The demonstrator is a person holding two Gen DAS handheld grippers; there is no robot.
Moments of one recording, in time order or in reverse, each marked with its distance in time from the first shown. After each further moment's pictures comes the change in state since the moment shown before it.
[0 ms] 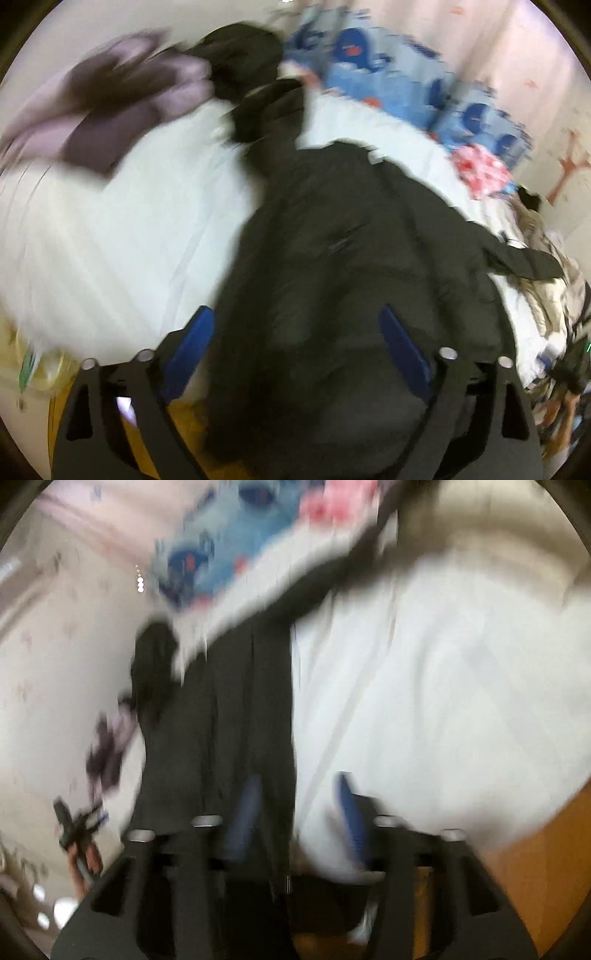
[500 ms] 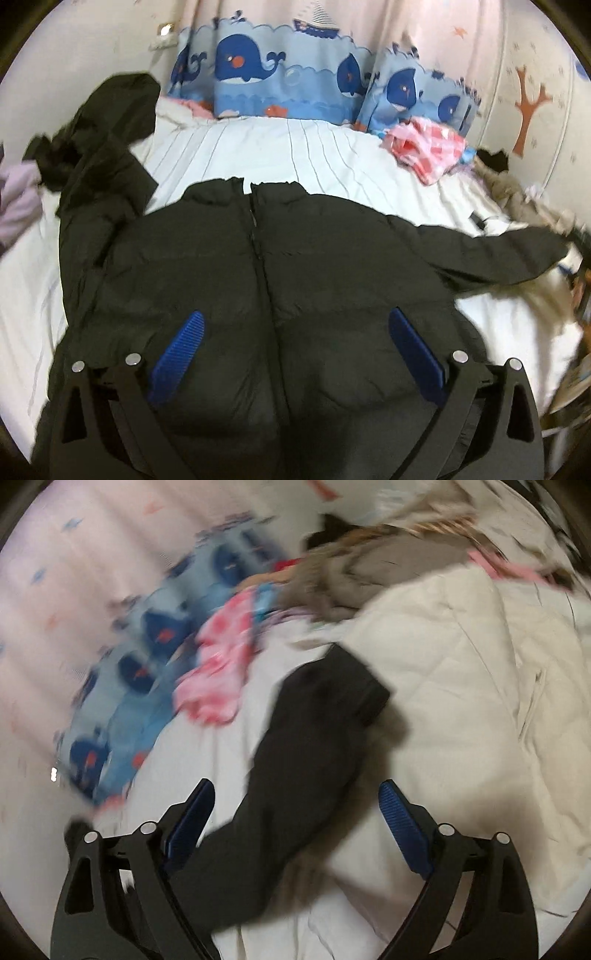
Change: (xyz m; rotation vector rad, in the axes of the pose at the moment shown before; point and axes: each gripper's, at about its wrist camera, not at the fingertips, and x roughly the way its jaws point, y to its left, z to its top) left arm 0.147 -0.205 0.058 0.260 -0.082 -0.035; right arm -0.007 -0.138 0.266 0.360 -0.471 -0.299
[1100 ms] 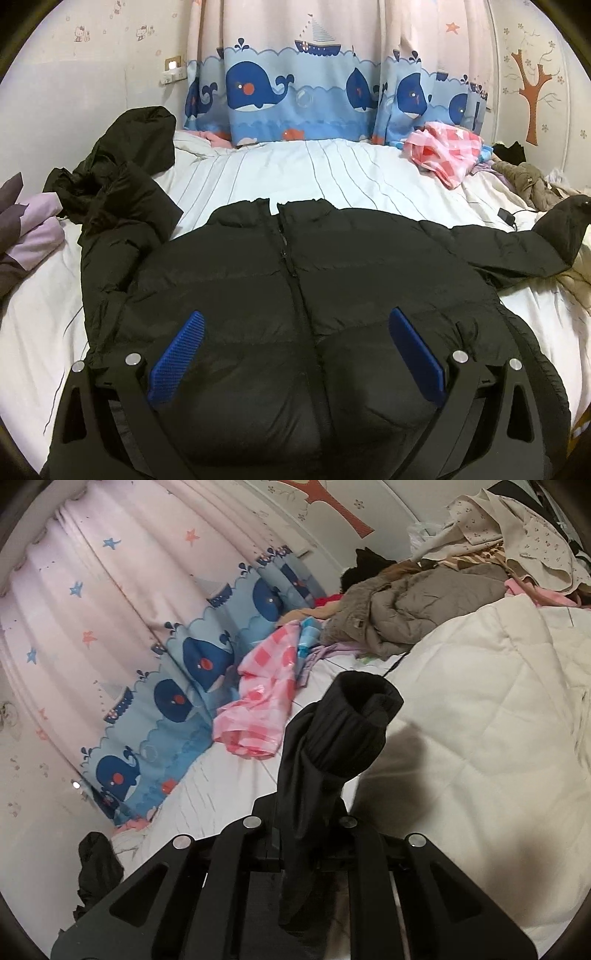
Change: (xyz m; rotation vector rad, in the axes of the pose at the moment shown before) left arm 0.007 0.009 -0.014 0.065 -0.116 0.111; right arm 0.008 0.050 -0.034 -0.091 -0.150 0.149
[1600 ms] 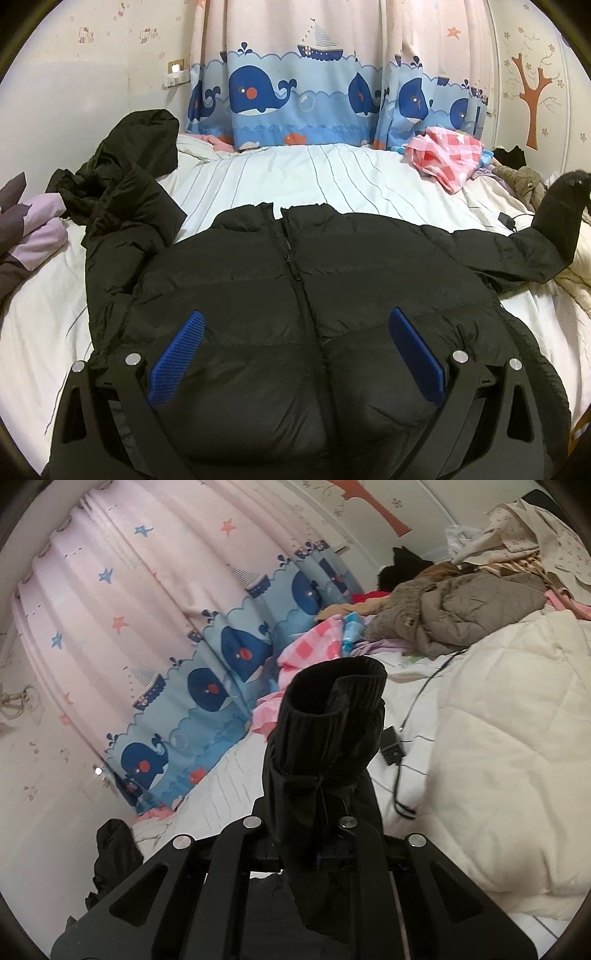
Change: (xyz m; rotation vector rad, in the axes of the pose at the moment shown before) left arm -0.005 0.002 0.000 0.003 -0.021 0.011; right arm 0.006 0.071 -0.011 -0.057 0.027 0.100
